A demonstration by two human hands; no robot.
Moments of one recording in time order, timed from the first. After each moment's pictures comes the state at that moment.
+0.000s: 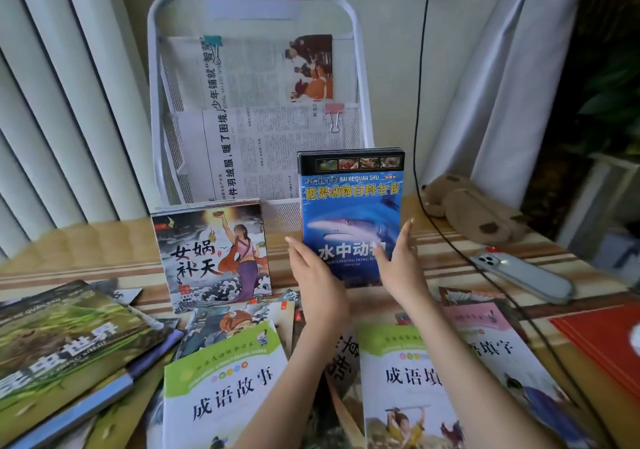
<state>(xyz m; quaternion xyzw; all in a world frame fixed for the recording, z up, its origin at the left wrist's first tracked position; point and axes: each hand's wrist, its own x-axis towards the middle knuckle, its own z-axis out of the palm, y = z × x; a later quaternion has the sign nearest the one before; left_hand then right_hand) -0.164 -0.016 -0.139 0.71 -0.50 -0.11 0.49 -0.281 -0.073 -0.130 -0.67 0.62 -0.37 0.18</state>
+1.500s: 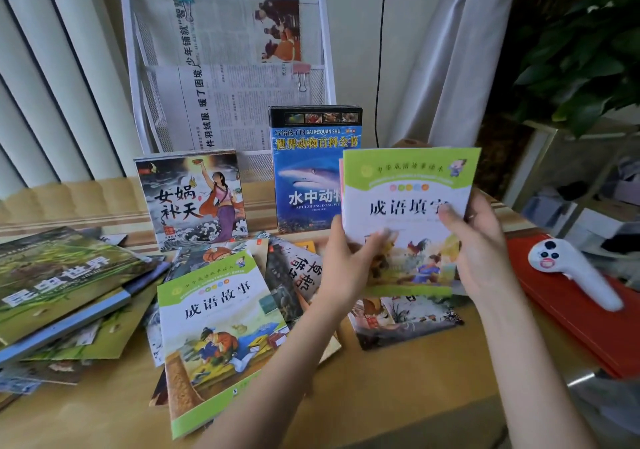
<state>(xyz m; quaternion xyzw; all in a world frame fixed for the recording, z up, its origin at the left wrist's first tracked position) -0.236 0.097 -0.116 0.47 -0.53 -0.38 0.59 -0.399 0.078 -0.081 -0.53 0.31 -0.66 0.44</state>
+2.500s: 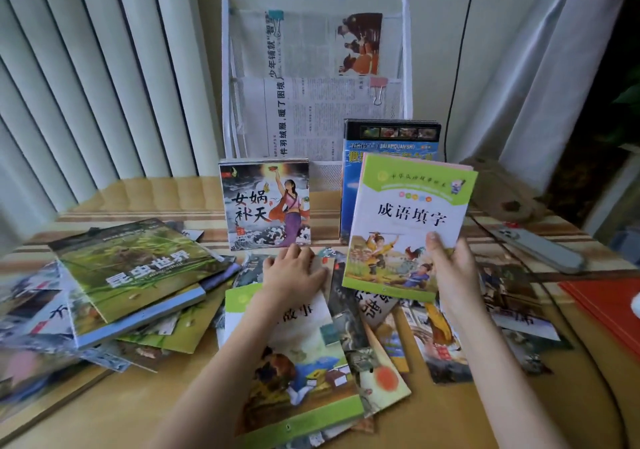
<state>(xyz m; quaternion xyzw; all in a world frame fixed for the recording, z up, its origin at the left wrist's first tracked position) -0.057 0.070 -0.158 0.76 -0.64 -0.06 0.11 -0.296 0.040 -0.134 -0.51 0.46 -0.60 0.41</state>
